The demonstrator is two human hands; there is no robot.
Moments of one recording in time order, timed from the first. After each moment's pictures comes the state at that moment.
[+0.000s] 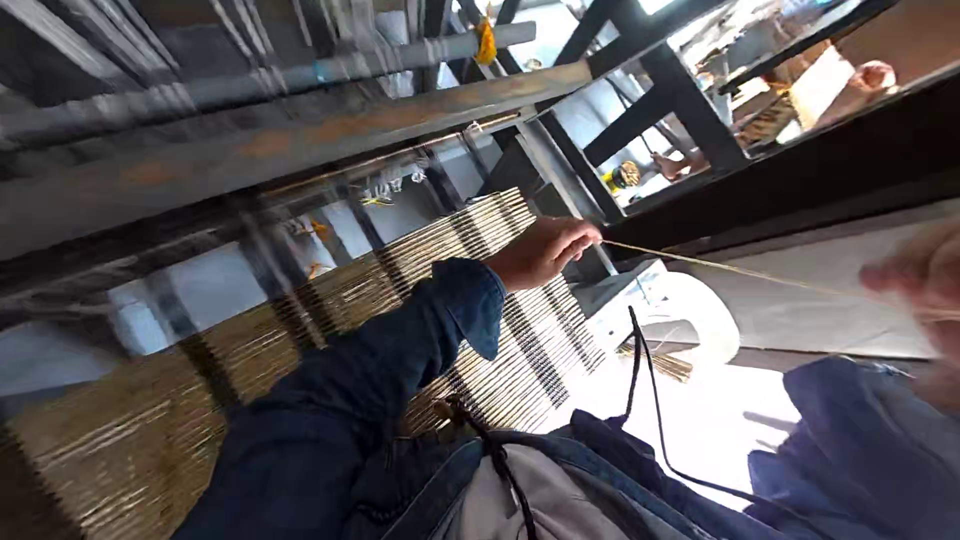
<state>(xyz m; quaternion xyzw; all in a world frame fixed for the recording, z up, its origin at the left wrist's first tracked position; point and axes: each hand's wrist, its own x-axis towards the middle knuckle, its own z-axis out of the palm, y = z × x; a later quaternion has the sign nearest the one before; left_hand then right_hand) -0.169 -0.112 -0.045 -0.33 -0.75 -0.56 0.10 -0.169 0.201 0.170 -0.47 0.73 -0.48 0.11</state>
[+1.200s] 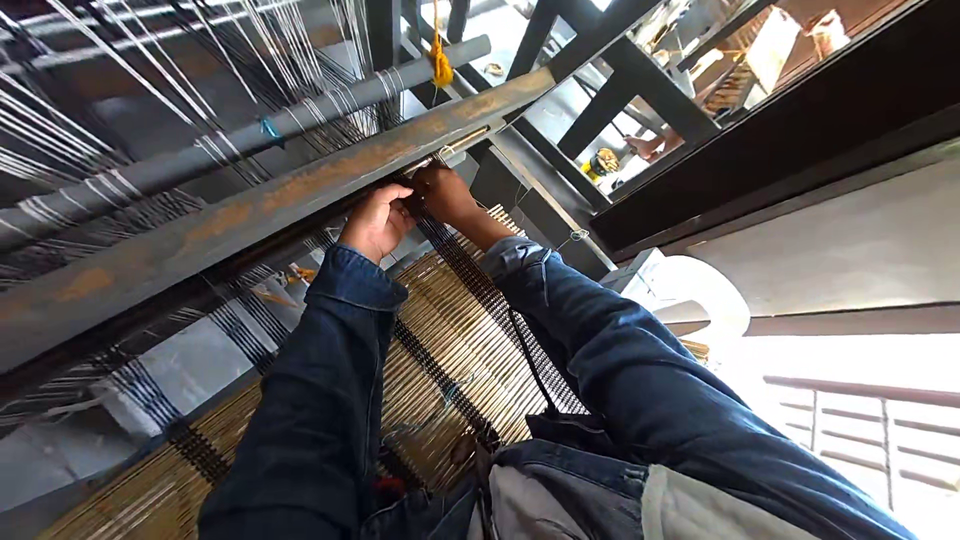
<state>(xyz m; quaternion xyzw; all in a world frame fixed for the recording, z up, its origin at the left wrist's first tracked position) -0.226 -0.273 -0.102 0.27 -0.44 -0.86 -0.04 -0.301 -0.156 -0.095 -0.28 0.91 -0.28 0.13</state>
